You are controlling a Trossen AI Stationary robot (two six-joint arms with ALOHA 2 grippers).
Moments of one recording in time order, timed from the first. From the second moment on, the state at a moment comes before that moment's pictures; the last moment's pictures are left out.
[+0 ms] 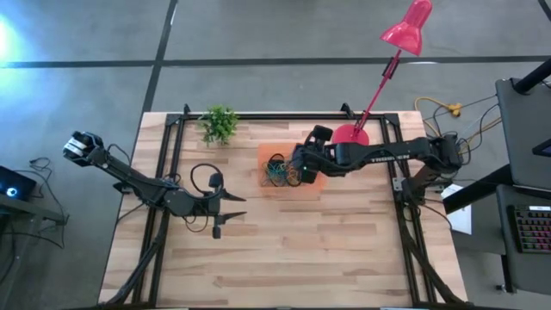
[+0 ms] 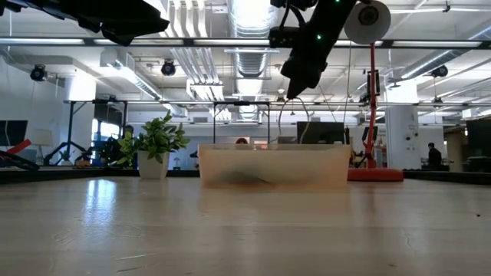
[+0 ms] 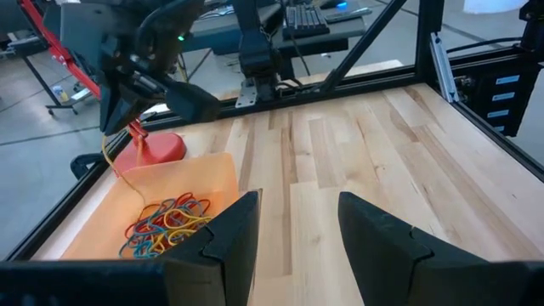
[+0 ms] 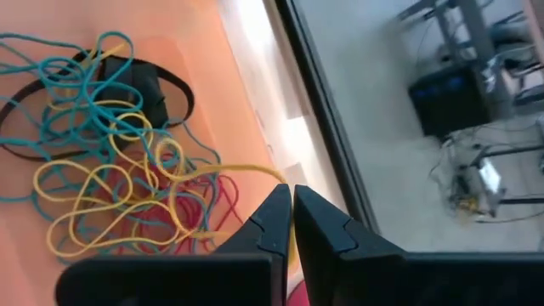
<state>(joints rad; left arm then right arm) -0.47 1.00 0.50 0.28 -0.53 0.04 -0.04 1.66 1.31 -0.71 0.71 0.02</state>
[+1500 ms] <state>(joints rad) -0.36 1.00 0.50 0.52 -0.68 0.33 -0.20 1.48 1.12 -0.19 -0.13 -0.31</state>
